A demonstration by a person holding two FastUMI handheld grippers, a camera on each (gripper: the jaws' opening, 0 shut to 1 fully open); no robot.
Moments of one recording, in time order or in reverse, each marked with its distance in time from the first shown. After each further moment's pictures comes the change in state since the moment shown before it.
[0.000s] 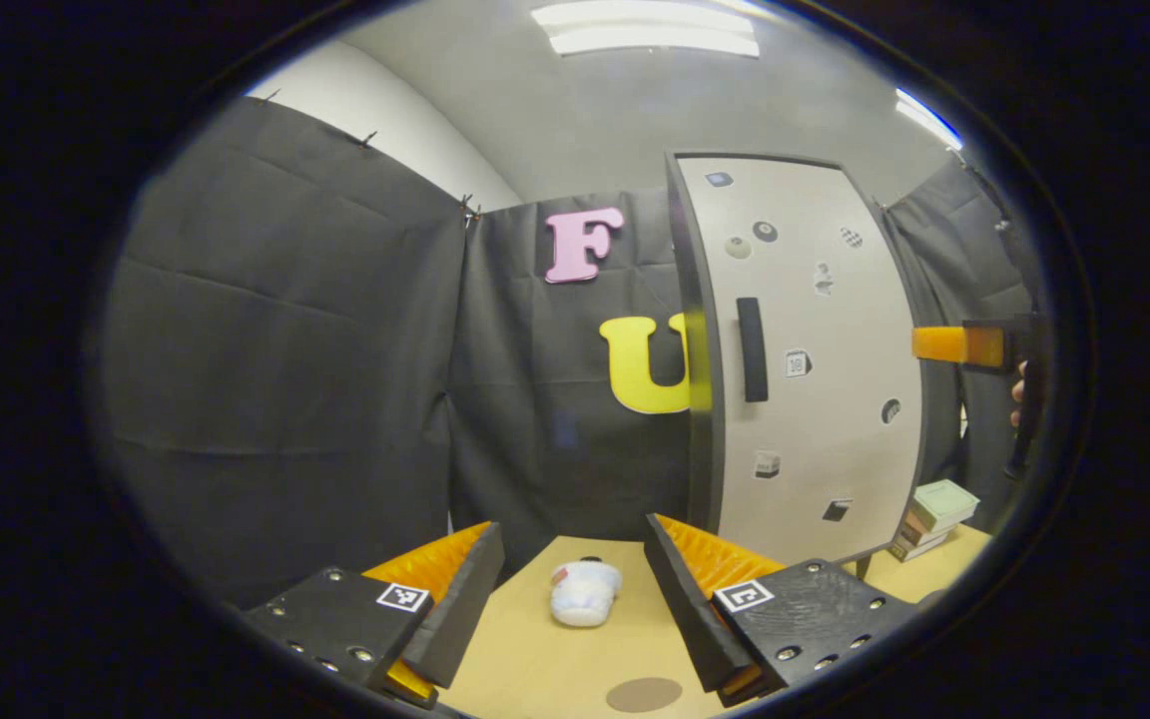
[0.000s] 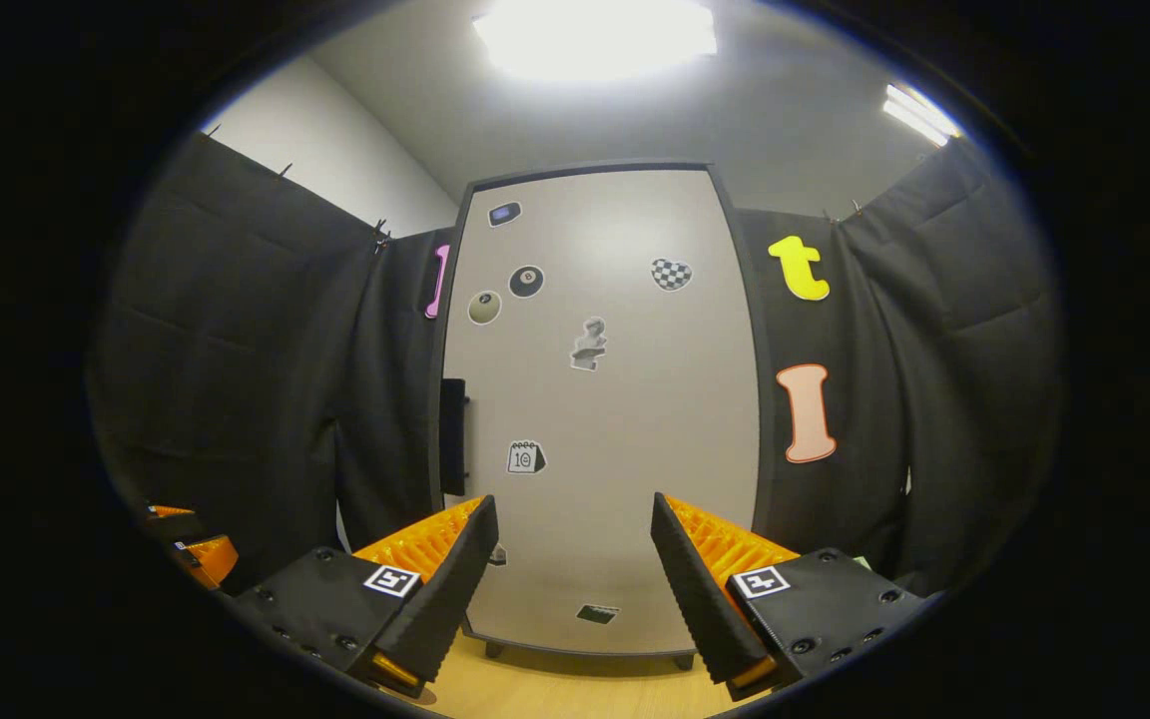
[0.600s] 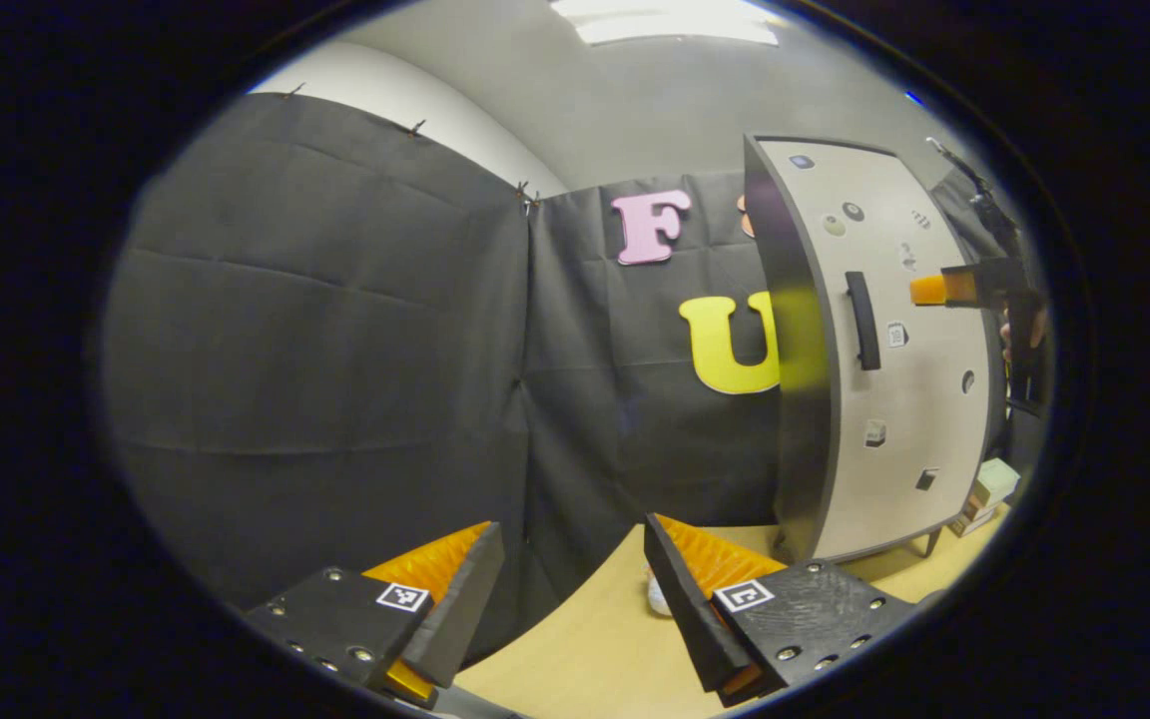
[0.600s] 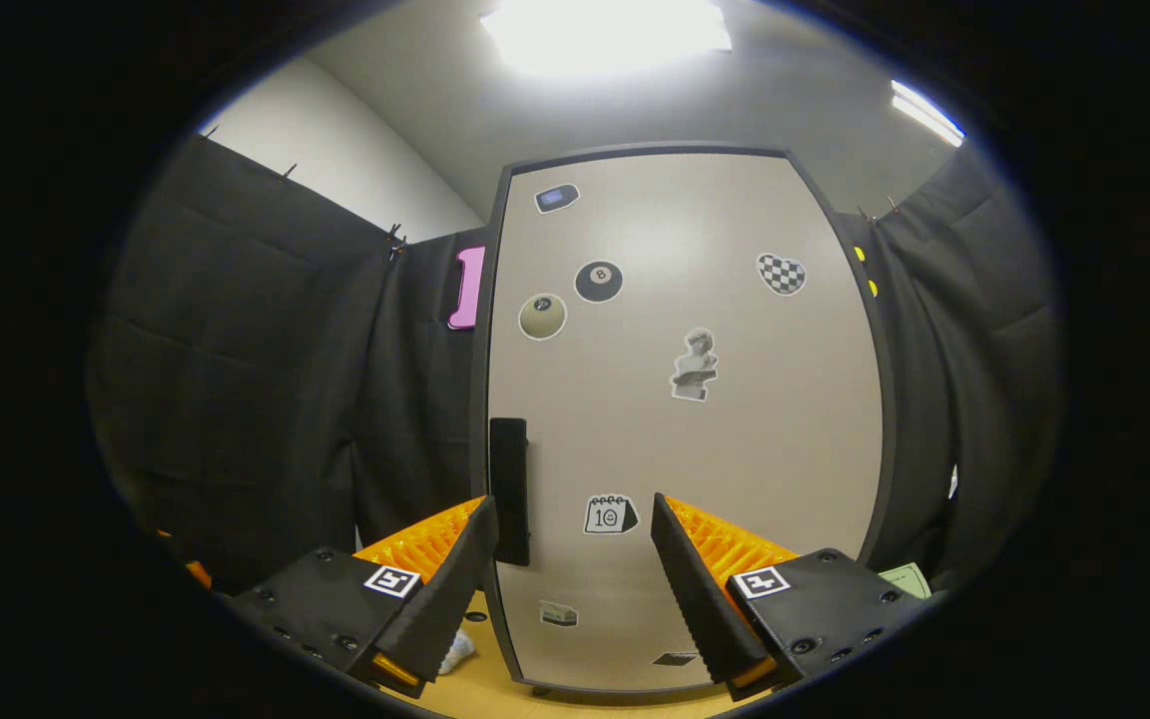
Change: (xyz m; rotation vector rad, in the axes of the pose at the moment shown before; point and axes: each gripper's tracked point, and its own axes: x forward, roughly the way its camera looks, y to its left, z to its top) left arm 0.009 0.124 -0.026 0.027 0.035 0.140; right arm 0.095 0.071 0.017 0.016 -0.013 0.043
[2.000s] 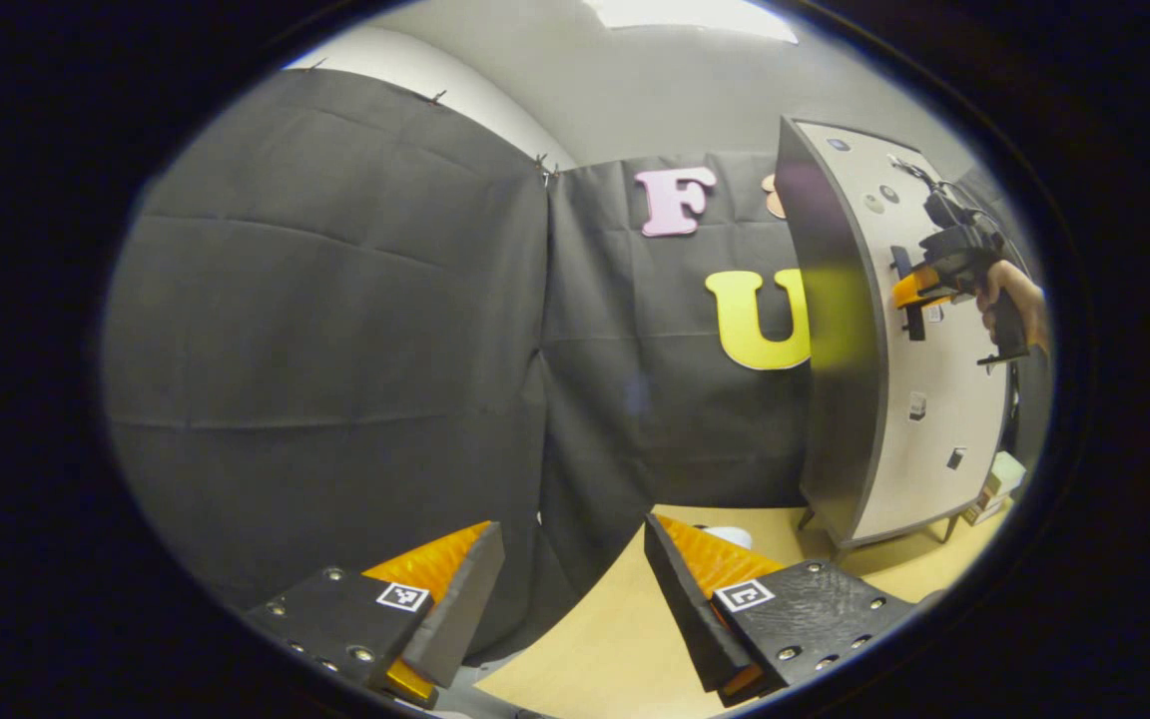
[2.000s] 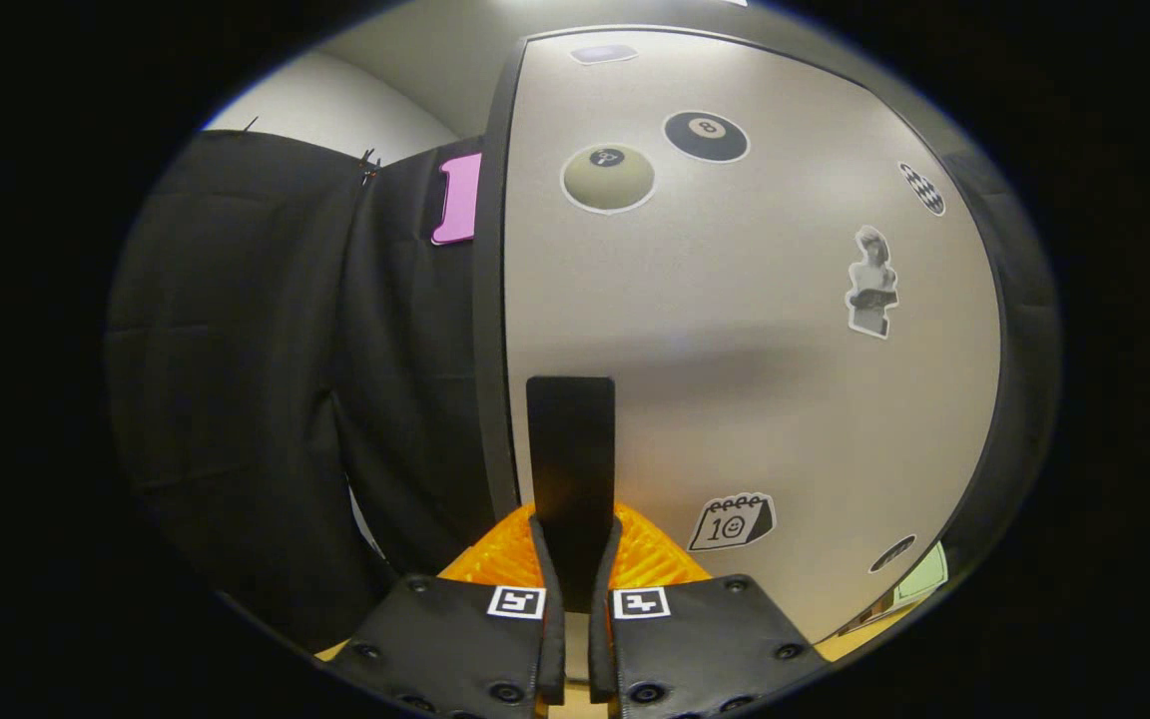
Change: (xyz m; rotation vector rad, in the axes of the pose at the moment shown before) left arm 0.037 0.043 -0.042 -0.026 0.051 -0.011; right arm 0.099 0.047 -0.044 0.033 0.271 -0.018
